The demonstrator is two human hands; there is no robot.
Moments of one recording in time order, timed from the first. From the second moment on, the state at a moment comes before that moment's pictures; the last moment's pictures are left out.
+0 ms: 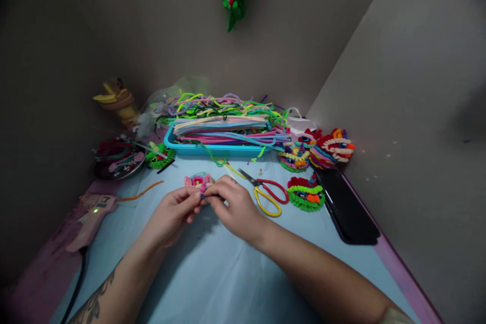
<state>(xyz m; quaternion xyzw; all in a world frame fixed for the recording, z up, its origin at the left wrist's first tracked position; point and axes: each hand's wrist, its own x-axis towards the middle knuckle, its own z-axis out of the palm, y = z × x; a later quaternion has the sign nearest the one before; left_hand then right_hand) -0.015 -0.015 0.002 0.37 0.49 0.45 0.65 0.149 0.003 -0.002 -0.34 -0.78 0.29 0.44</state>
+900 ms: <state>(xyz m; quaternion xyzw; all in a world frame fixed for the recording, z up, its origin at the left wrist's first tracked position) -0.014 -0.017 0.004 0.28 0.44 0.42 0.74 0.140 0.006 -0.009 -0.39 -0.63 0.50 0.45</state>
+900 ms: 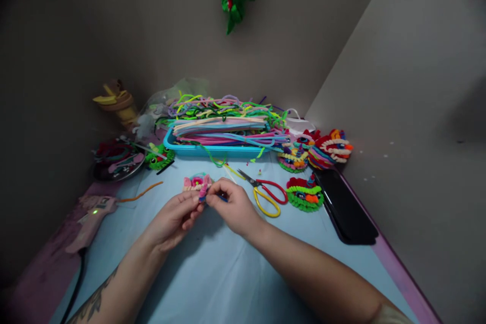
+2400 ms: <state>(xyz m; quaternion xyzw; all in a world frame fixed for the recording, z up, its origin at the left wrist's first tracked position) -0.012 -0.018 0.000 0.34 0.44 0.42 0.71 0.143 0.018 -0.006 -0.32 -0.50 0.70 0.39</state>
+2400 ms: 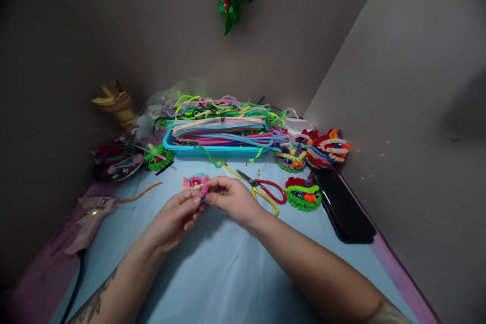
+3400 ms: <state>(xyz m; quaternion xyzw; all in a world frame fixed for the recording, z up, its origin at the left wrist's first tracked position) -0.003 -0.027 0.000 0.47 0.54 0.48 0.51 0.134 0.009 -0.009 -0.34 -0.49 0.63 0.49</state>
